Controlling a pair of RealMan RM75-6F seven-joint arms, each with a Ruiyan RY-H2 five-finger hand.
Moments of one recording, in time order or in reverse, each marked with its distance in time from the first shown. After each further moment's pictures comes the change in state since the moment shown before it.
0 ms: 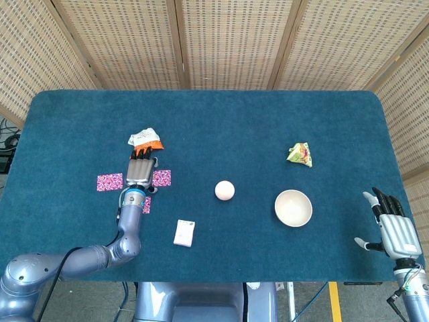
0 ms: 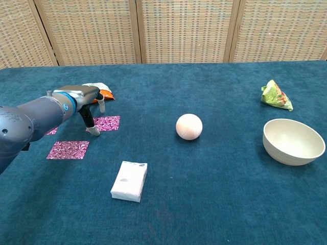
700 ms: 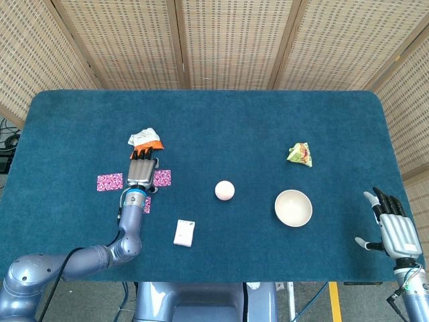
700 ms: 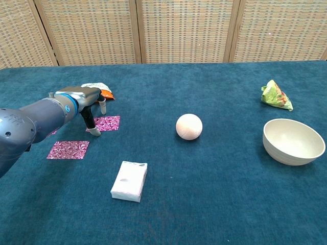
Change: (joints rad) left arm 0.002 -0.018 -0.004 0.029 0.017 -0.014 -0.009; right arm 0.002 -0.002 0.002 0.002 0.010 -0.005 -0.005
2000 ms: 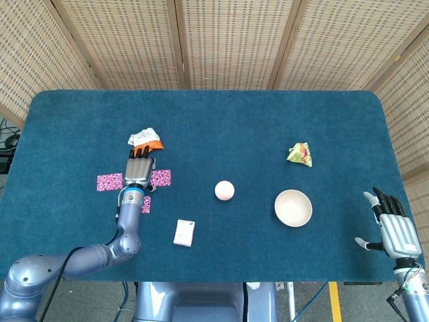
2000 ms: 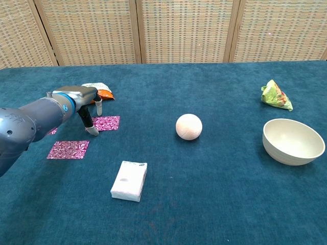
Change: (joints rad) left arm 0.009 -0.010 -0.007 0.047 -0.007 -0.009 0.014; right arm 0.001 -0.001 0.000 0.002 0.004 -0.003 -0.002
